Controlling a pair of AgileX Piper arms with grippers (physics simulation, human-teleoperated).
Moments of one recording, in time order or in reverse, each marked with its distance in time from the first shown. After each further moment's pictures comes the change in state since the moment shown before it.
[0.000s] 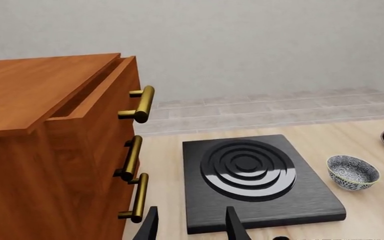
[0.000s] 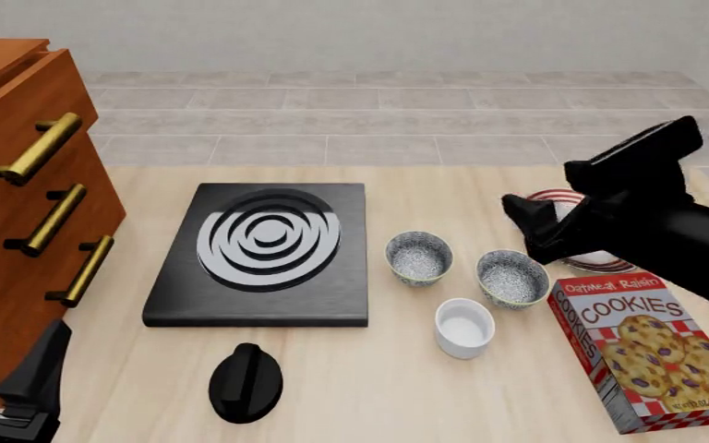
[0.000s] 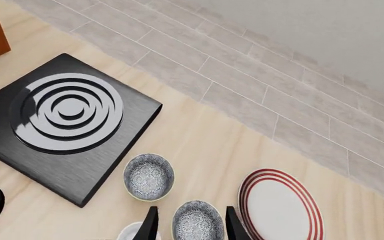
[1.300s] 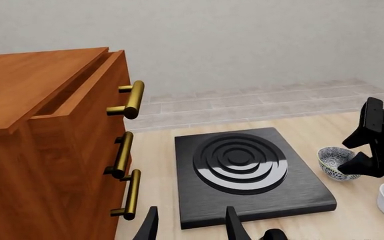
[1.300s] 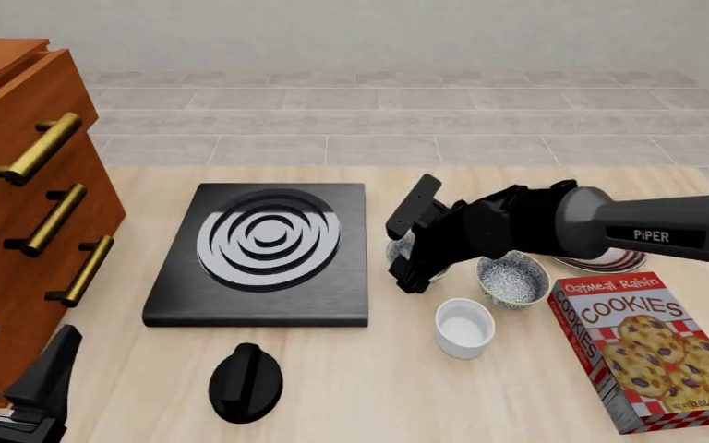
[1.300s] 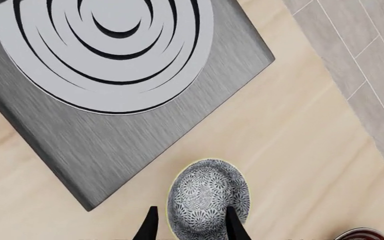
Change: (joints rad) left arm -0.037 0.007 0.000 0.022 0.002; right arm 0.160 0.818 -0.429 0.159 -0.231
